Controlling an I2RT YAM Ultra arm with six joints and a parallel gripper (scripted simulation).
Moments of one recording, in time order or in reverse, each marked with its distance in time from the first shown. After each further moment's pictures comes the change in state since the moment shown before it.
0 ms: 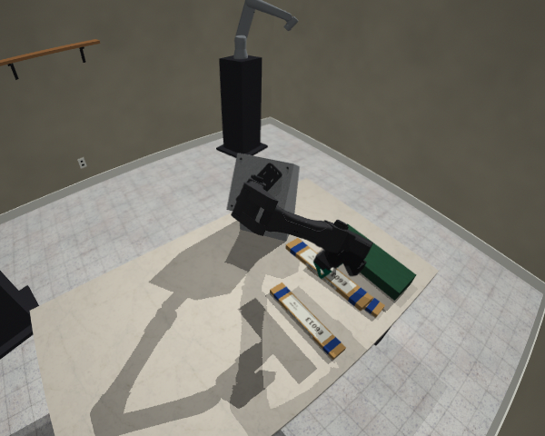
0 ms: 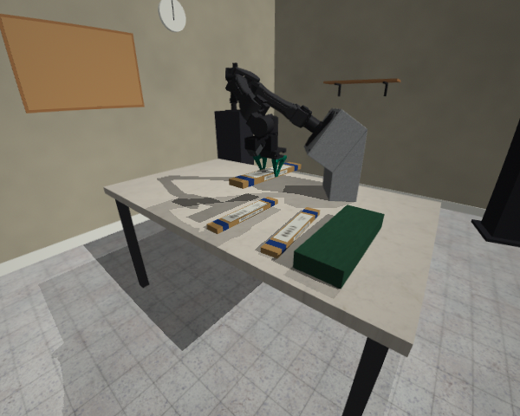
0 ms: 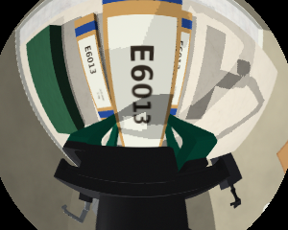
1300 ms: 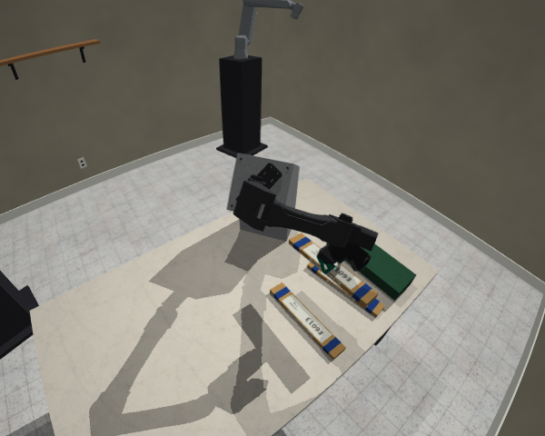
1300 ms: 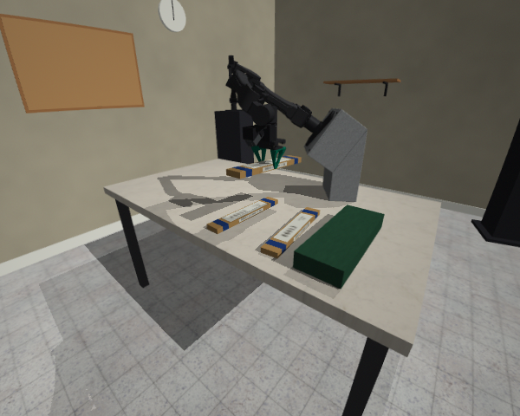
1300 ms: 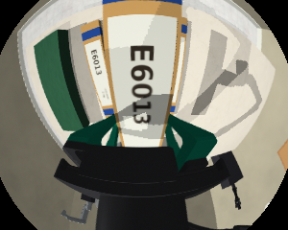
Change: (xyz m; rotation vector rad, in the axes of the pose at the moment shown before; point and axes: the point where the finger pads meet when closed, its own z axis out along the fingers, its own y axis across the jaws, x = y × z) arm -0.007 0.001 -0.032 -0.008 -0.010 0.015
